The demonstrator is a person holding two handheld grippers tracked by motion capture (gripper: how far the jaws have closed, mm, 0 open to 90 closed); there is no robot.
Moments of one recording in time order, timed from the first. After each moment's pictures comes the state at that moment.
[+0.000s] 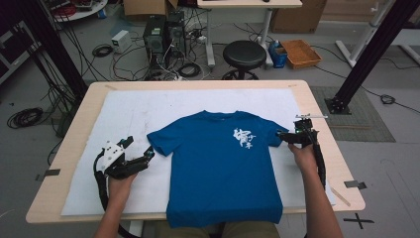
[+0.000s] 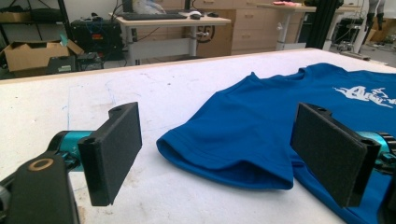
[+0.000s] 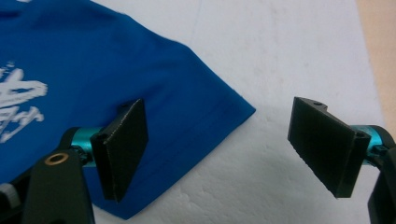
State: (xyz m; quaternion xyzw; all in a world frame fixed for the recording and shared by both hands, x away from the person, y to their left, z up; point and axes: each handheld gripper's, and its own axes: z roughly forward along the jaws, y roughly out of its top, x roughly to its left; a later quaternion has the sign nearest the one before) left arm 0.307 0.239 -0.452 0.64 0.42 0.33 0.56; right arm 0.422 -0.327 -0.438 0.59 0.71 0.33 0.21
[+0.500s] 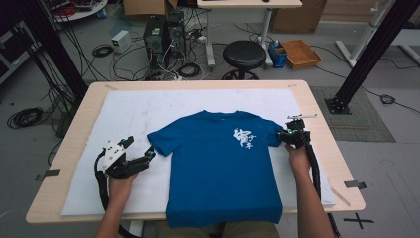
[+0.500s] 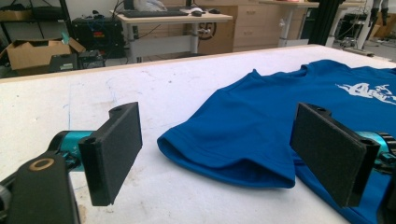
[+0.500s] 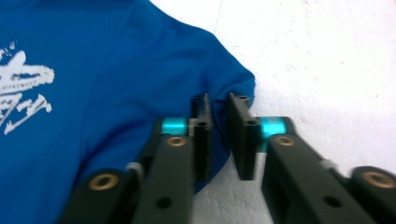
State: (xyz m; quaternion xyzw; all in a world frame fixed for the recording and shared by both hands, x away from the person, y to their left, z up) left arm 0.307 0.238 -0.451 0.64 0.42 0.33 0.55; right arm 0.425 -0.308 -0.443 0.58 0.72 0.31 0.21
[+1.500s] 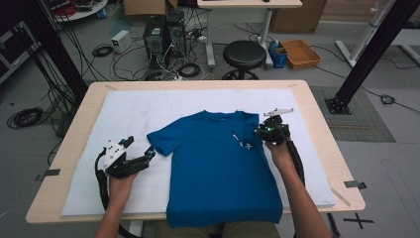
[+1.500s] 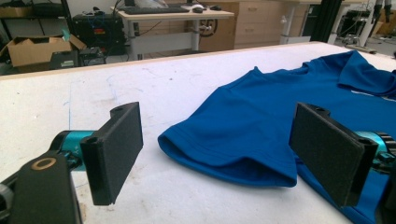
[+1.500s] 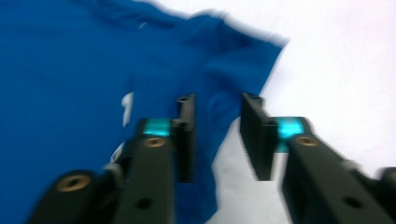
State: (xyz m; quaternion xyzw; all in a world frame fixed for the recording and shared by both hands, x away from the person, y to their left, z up) left arm 0.309 0.237 -0.451 0.64 0.42 0.33 0.55; right arm 0.417 -0.238 -0.415 0.48 0.78 0.35 0.19
